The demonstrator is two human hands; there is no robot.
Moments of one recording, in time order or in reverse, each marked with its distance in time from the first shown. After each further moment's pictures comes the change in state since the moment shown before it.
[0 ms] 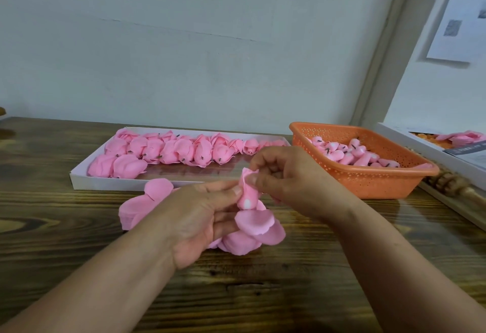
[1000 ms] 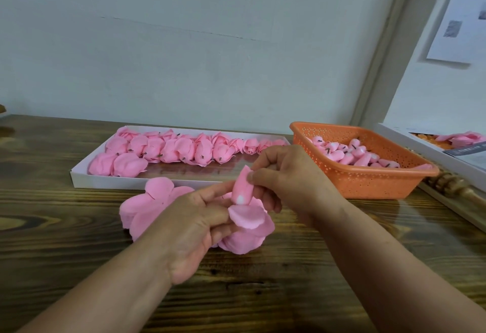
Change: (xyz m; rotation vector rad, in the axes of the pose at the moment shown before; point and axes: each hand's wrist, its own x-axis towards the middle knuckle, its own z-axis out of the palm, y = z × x) left_hand -0.001 -0.017 -0.012 -0.047 -0.042 0.078; right_hand 0.004 -0.001 0.013 0.218 0.122 0.145
